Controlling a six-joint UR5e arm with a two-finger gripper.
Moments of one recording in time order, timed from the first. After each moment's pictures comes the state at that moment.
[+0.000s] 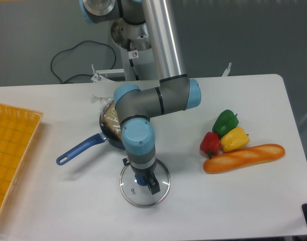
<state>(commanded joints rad) 2.30 -2.15 -1.56 -0.98 1.59 1.36</state>
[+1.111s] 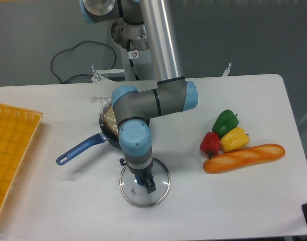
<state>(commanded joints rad) 2.30 -2.15 -1.57 -0.98 1.58 1.37</state>
